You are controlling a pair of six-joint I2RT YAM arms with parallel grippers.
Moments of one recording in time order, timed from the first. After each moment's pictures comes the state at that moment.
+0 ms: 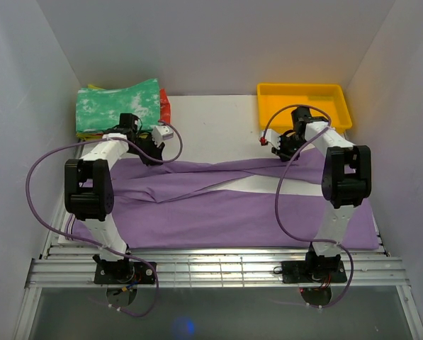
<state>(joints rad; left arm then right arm) -0.03 1.83 1.31 -0.63 0.64 0.85 0.10 1.96 1.47 -0.83 -0.39 -1.34</state>
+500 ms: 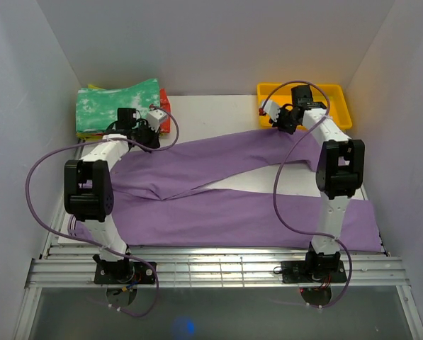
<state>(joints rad) -0.04 1.80 1.28 -0.32 0.51 0.54 0.10 2.07 1.73 -0.67 -0.35 -1.18</state>
